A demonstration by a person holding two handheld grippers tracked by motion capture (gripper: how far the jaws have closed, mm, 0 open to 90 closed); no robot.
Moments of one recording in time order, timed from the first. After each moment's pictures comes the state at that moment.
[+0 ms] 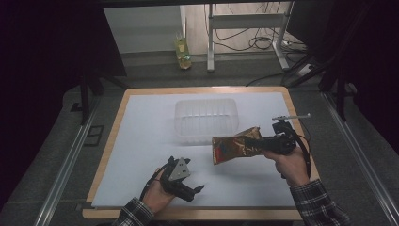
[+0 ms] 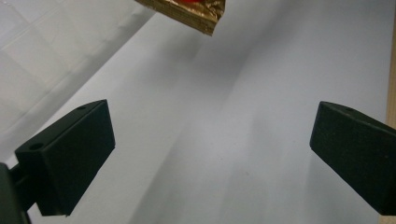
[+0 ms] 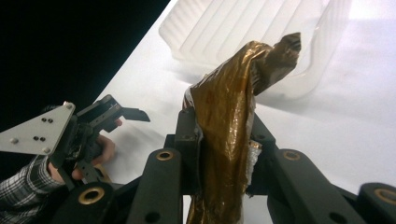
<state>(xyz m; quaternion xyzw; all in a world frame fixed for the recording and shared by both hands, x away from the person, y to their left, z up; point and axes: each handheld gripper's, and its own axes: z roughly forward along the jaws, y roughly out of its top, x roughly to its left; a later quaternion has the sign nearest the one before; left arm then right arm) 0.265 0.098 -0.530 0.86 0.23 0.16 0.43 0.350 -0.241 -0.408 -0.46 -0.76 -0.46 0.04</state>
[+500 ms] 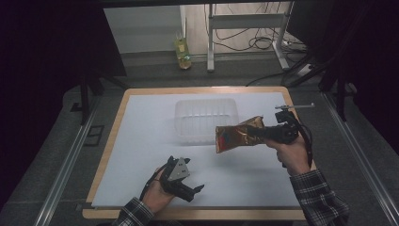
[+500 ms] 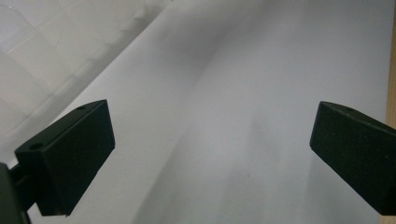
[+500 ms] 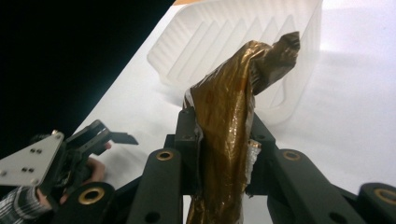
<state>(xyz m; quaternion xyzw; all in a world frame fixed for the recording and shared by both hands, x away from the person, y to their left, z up) 0.264 0.098 -0.529 0.86 0.22 0.16 0.44 0.370 -0.243 -0.390 -0.47 -0.75 -0.46 0.02</state>
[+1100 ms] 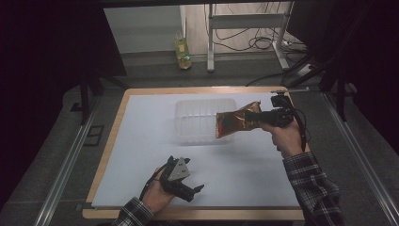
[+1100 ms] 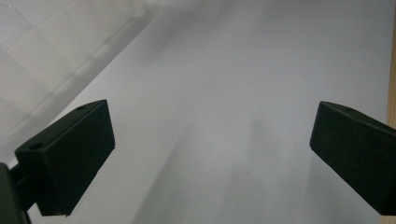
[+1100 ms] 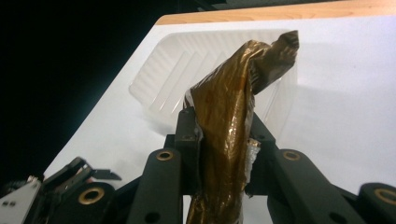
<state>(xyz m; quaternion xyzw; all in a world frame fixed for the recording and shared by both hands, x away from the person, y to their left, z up) 0.264 0.099 -0.529 0.86 0.22 0.16 0.43 0.409 -0.230 -0.372 -0.49 -0.74 -0.45 -0.01</state>
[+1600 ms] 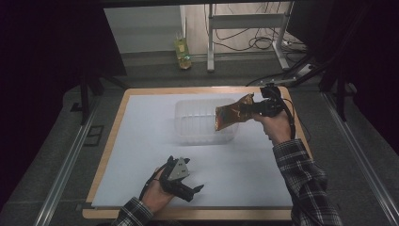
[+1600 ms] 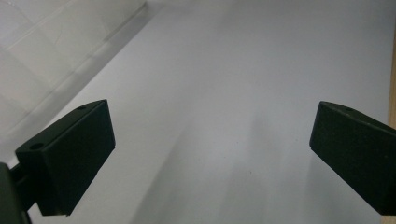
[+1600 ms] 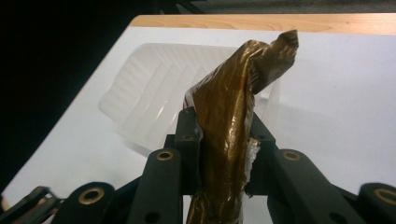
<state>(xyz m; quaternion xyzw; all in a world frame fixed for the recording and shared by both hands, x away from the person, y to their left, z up) 0.265 0.100 -0.530 0.86 0.22 0.16 0.43 0.441 -0.206 -0.372 -0.50 -0.75 -0.42 -0.05</state>
